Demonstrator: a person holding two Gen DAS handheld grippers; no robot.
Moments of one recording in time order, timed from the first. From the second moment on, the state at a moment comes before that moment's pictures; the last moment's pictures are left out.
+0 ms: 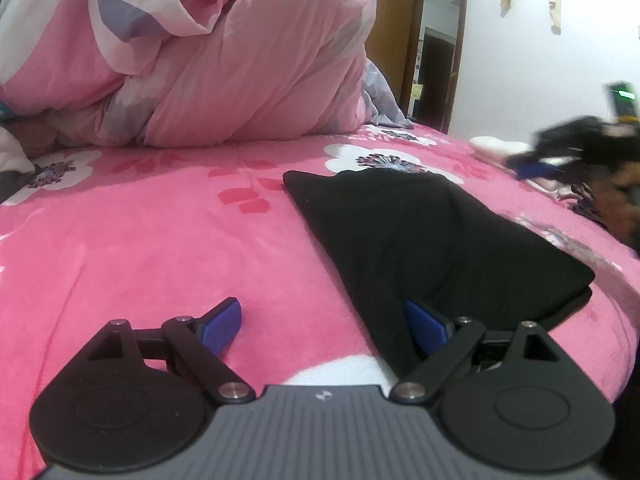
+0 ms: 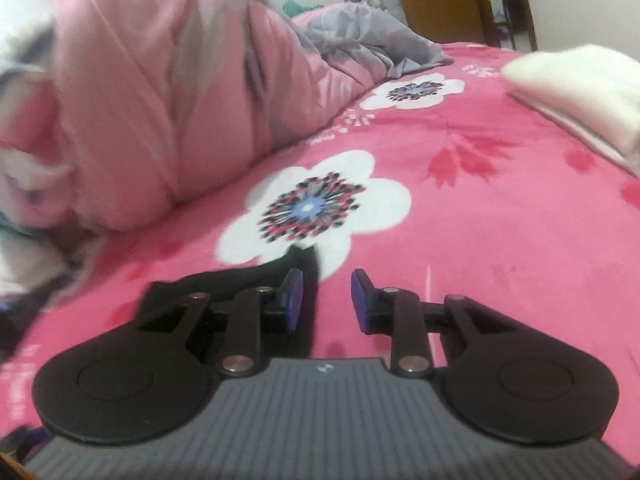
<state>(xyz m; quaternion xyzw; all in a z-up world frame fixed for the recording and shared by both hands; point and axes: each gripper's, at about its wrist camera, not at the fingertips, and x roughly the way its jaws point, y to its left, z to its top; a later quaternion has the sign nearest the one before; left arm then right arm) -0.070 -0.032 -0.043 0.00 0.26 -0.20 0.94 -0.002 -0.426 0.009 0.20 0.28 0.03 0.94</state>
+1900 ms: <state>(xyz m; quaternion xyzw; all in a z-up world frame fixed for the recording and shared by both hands) -0.143 -0.043 -0.025 0.14 0.18 -0.26 0.94 -0.156 -0.392 -0.023 0.37 0.26 0.12 0.88</state>
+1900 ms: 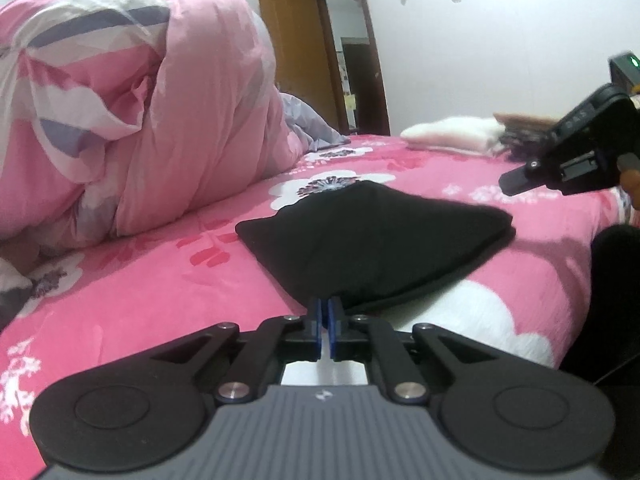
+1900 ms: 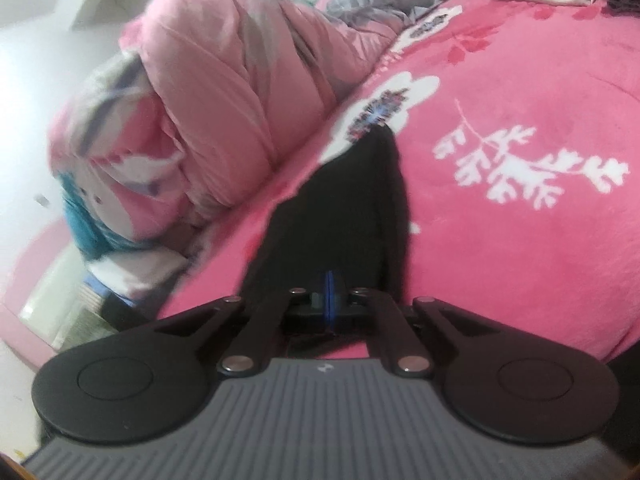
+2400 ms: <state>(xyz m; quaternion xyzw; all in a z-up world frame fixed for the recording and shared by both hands) -0.149 -0.041 -0.035 0.17 0.20 -0.27 0.93 -0.161 -0.400 -0.040 0.40 0.28 0.08 0.87</state>
